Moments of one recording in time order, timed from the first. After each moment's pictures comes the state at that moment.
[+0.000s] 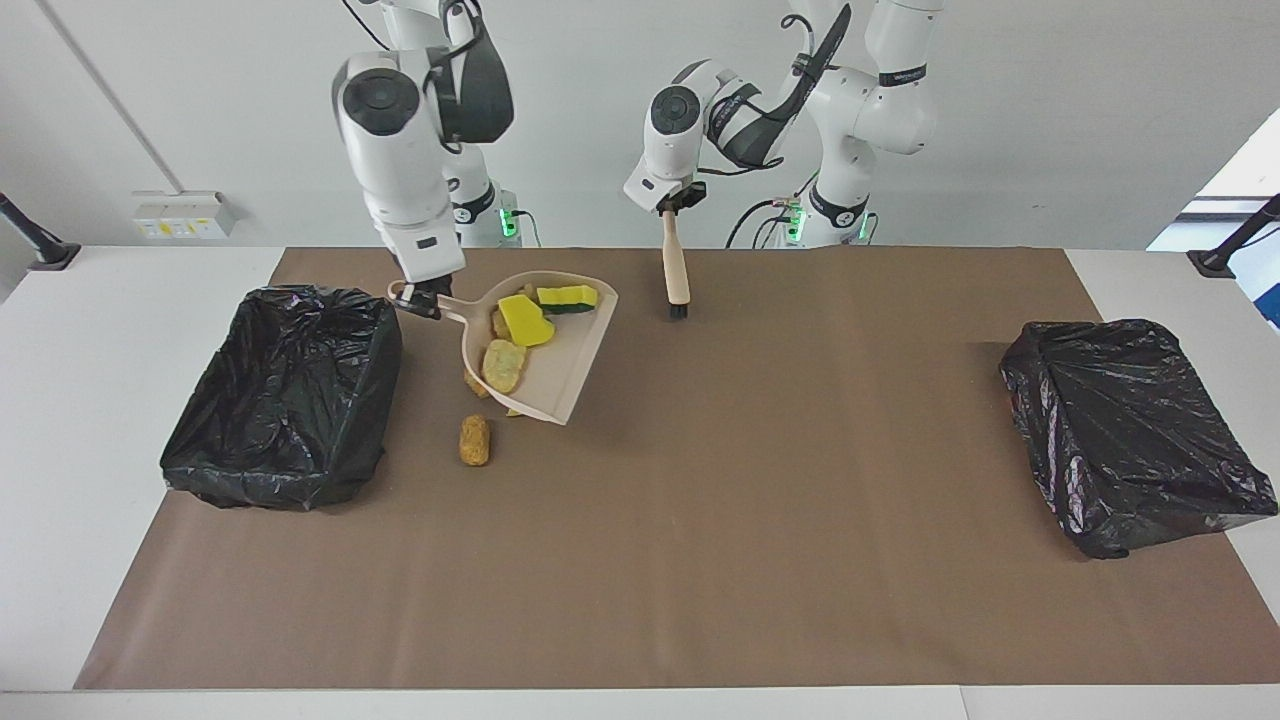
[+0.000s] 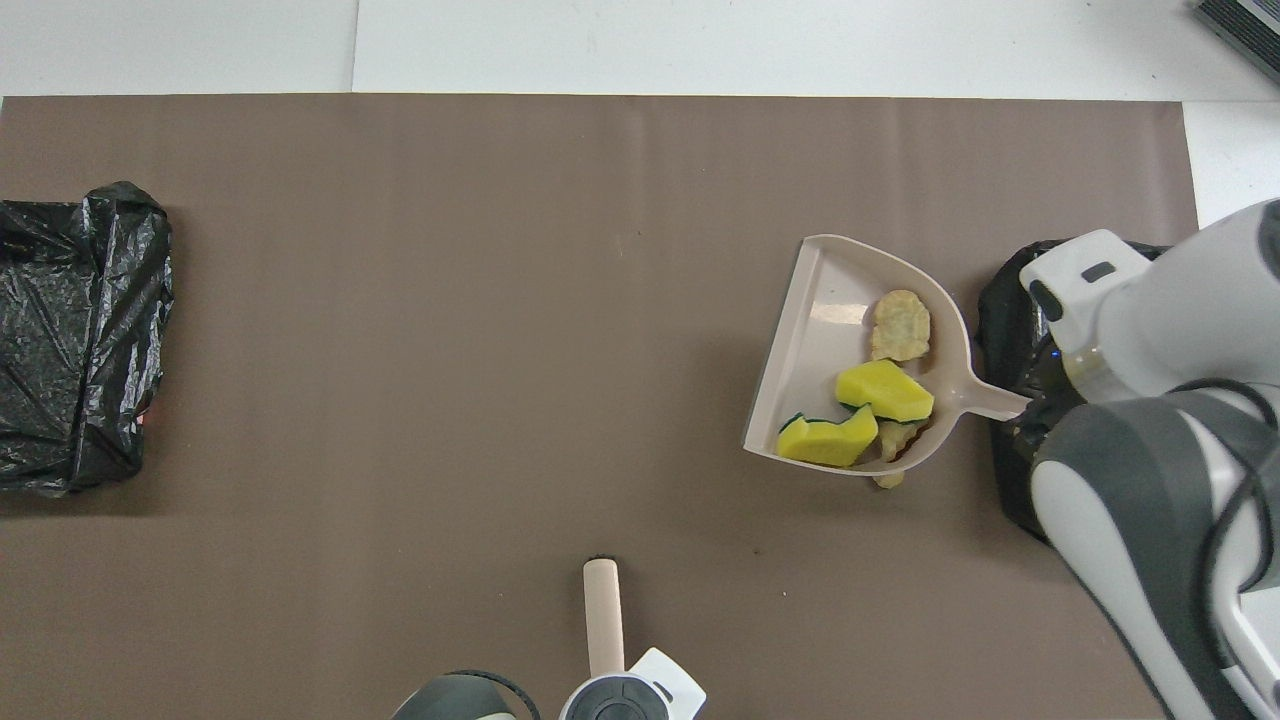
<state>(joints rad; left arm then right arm) -0.76 -0.15 -0.34 -2.41 -0.43 1.97 -0.83 0.00 -0.07 0.05 -1.87 -0.09 1.66 -1.13</state>
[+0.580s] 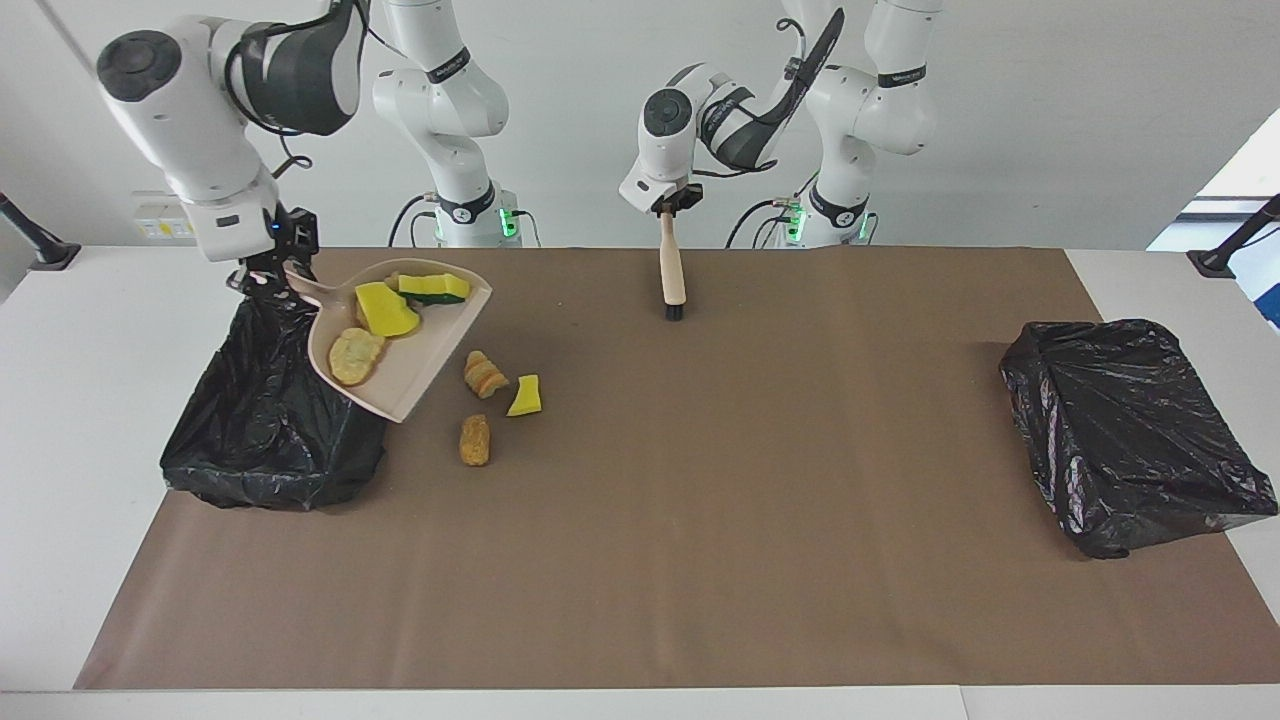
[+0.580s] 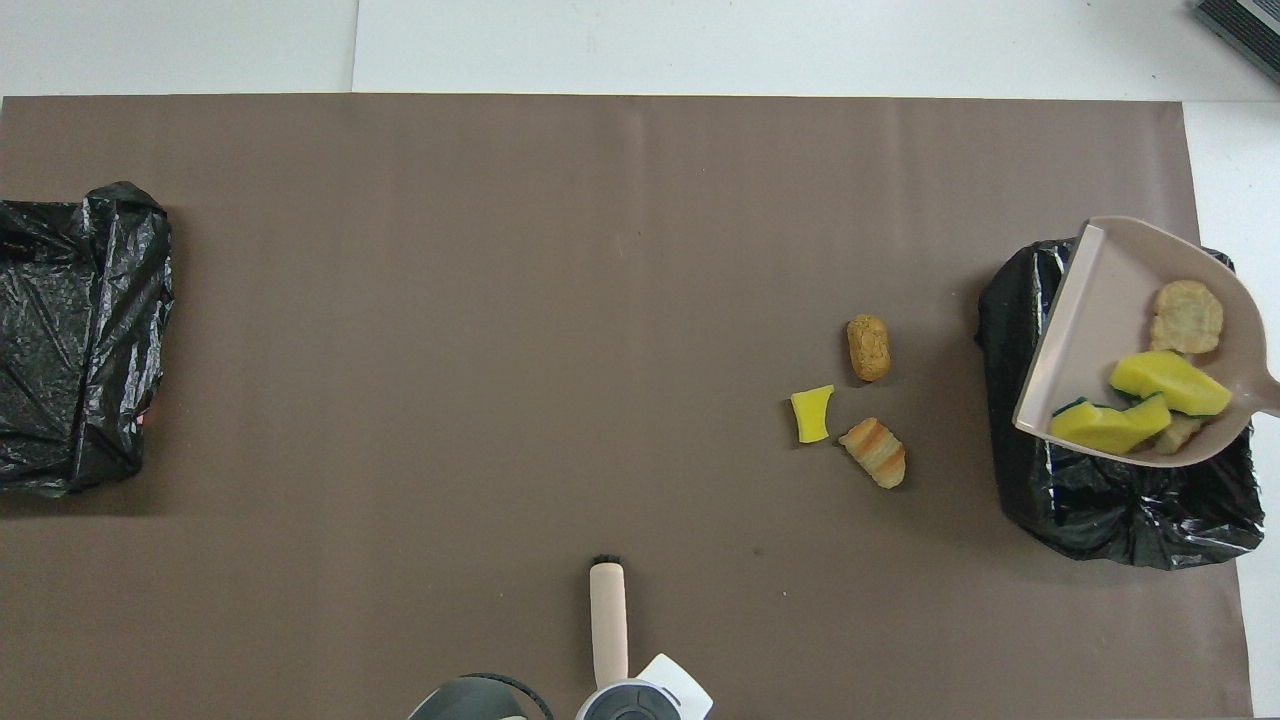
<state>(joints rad) -0.78 -0.13 -0.34 -2.42 -0.42 1.99 -0.84 -0.37 -0.07 0.04 -1.85 -0.21 1.75 -1.41</state>
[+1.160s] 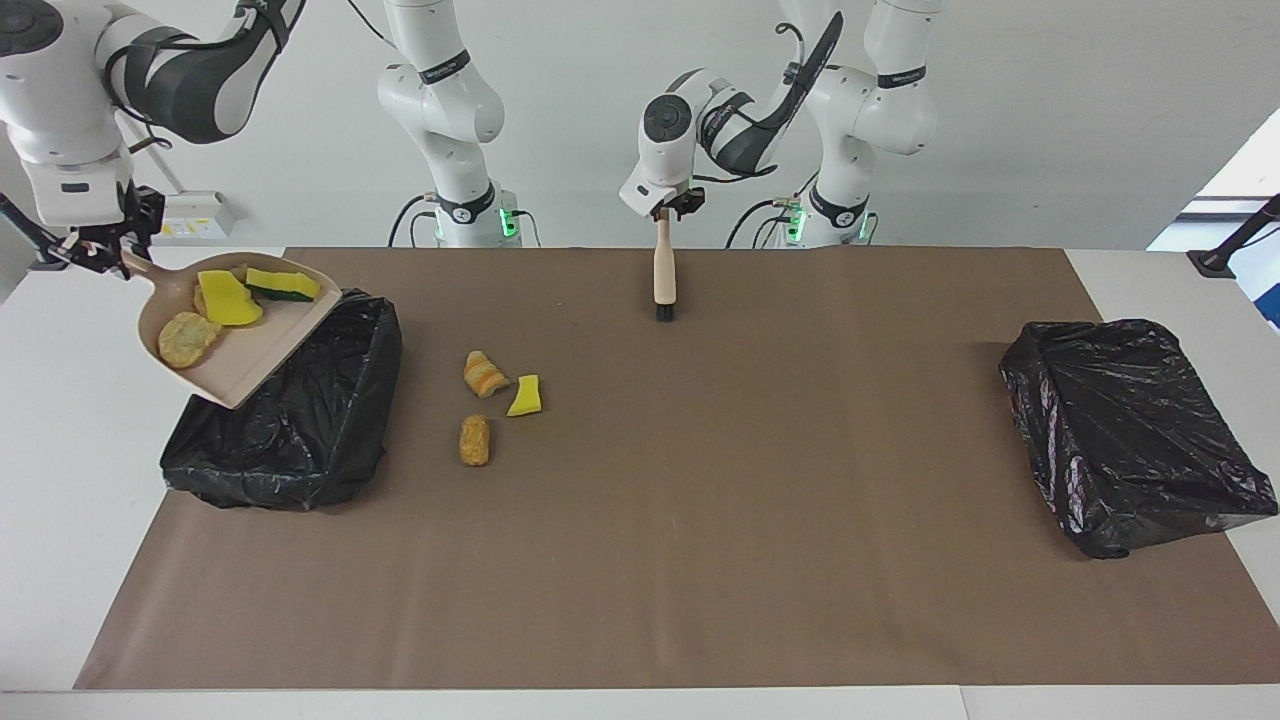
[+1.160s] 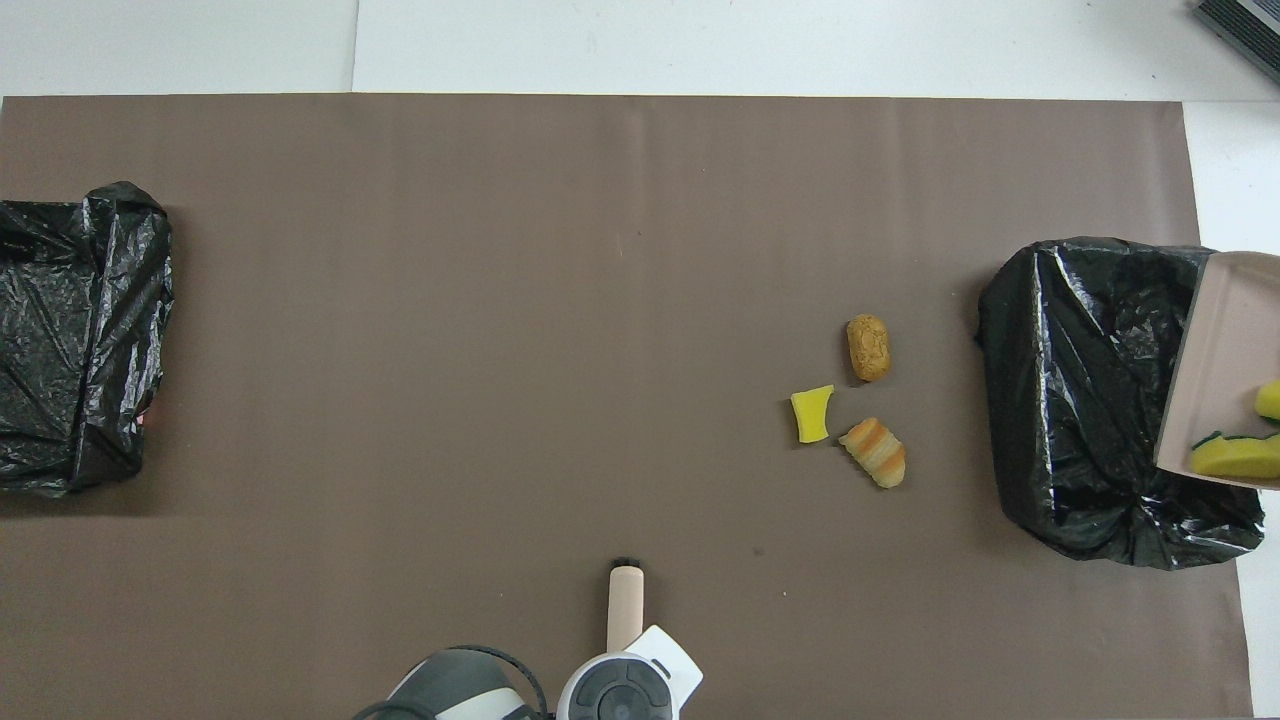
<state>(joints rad) -0.72 -0.12 -0.33 -2.39 -0.32 2.00 -0.76 -0.48 -0.03 0.02 -1.85 -0.52 1.94 -1.53</state>
